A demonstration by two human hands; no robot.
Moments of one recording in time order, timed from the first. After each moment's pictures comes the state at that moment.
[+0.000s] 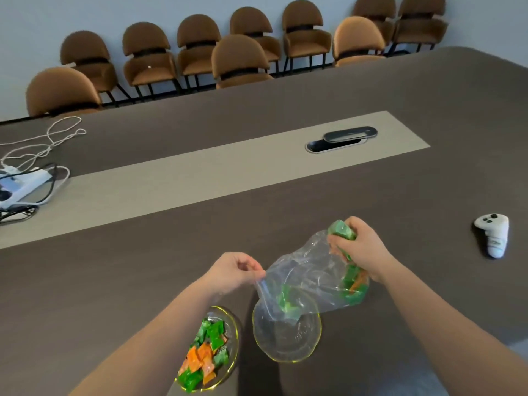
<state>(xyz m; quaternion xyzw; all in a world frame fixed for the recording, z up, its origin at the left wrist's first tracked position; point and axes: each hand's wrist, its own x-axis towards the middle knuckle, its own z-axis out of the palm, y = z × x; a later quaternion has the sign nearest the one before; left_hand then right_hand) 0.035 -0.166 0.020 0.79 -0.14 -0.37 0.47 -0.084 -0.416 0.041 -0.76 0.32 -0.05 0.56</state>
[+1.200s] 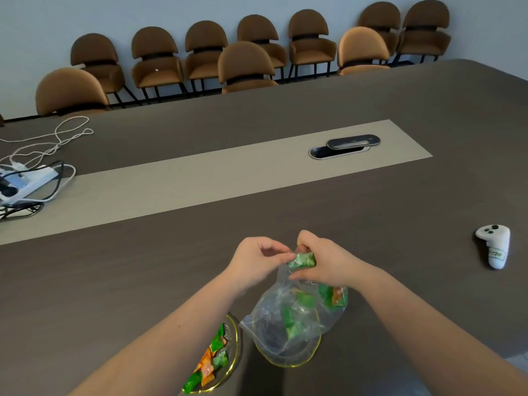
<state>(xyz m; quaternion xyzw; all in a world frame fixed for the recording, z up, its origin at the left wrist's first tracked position) 0.010 -0.206 0.065 0.79 -0.19 -0.26 0.53 -0.065 -0.372 0.061 -0.93 0.04 0.09 0.35</state>
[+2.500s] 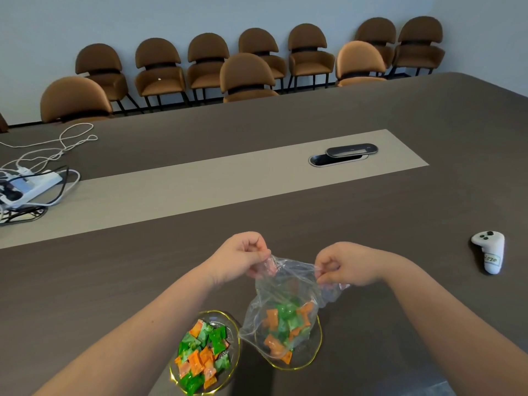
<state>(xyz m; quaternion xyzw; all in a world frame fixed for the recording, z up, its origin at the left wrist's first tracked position) 0.027 -0.172 0.099 0.74 -0.23 -0.37 0.51 -0.082 -0.389 0.105 -0.89 0.04 0.25 0.37</state>
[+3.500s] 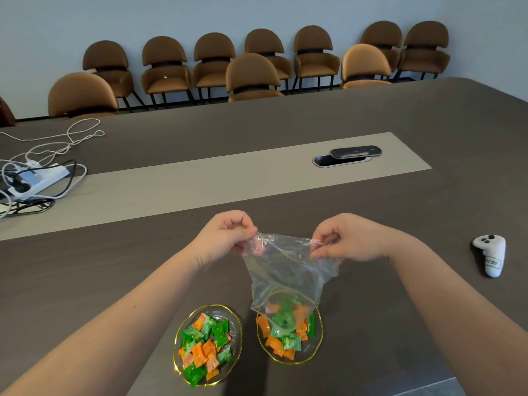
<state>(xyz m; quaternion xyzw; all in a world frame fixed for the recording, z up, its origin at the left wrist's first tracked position) 0.038 -0.148 0.130 0.72 -0.23 -0.30 0.58 -0.072 -0.379 0.149 -0.89 0.03 0.17 0.42</state>
